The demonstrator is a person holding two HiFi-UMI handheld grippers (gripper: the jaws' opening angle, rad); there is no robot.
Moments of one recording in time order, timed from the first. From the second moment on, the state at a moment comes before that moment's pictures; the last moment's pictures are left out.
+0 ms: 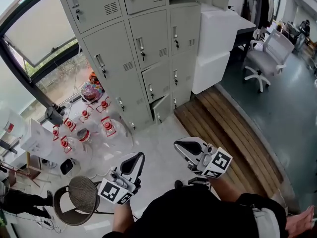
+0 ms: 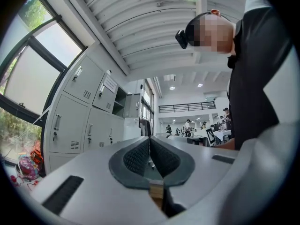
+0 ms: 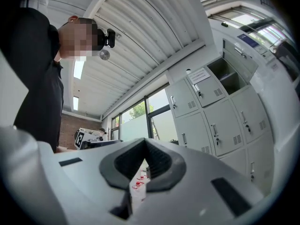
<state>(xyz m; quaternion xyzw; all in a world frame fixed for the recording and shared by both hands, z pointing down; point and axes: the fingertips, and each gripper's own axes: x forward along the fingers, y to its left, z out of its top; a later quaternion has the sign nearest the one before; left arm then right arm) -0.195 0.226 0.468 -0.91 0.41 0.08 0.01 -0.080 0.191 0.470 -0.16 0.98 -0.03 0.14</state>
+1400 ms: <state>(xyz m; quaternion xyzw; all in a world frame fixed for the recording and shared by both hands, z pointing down) -0.356 -0.126 0.464 -0.95 0.32 0.08 0.02 -0.248 -0.139 0.468 -0.22 0.97 -0.03 0.12</state>
